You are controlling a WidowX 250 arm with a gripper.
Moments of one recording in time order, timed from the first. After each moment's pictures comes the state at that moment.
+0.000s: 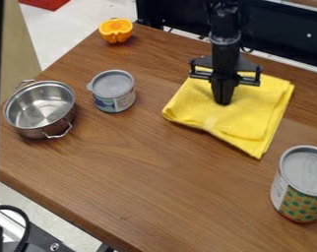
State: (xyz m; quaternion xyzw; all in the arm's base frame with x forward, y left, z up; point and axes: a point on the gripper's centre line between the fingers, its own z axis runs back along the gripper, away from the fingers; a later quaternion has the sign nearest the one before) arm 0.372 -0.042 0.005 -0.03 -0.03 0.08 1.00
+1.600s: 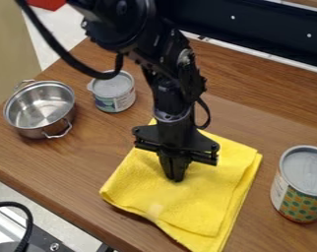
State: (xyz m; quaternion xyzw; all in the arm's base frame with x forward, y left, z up) arm 0.224 -0.033 0.004 -0.02 -0.01 0.09 1.00
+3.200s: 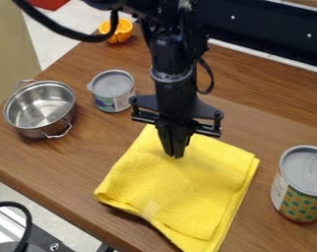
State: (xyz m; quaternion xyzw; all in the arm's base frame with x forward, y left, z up) arm 0.236 -0.031 0.053 -0.03 -0.01 0.09 1.00
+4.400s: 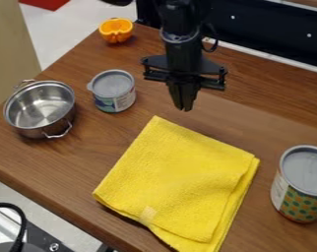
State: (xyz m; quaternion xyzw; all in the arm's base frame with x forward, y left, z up) arm 0.308 -0.011 0.059 -0.01 -0.08 0.10 0.99
